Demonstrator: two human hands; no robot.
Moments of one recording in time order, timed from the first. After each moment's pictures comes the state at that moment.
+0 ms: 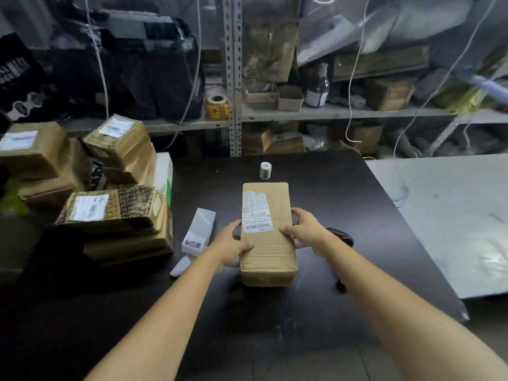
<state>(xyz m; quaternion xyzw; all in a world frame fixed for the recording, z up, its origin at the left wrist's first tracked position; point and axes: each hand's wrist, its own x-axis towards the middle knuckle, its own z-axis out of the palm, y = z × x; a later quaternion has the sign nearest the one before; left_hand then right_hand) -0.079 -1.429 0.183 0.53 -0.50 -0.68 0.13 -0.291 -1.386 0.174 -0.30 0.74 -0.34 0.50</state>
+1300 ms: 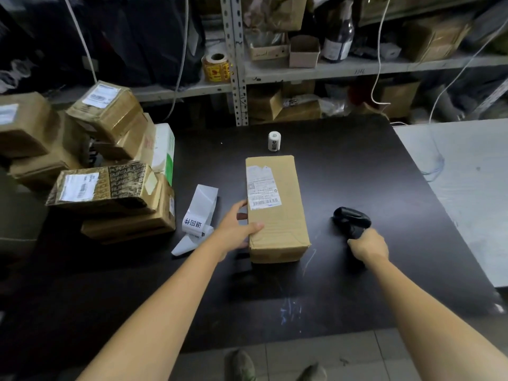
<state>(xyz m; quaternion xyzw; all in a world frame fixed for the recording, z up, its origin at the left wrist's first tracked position) -0.094 -1.437 0.140 0.54 -0.51 -0.65 0.15 -0.392 -1.314 0.073 -0.20 0.93 -0.10 0.28</state>
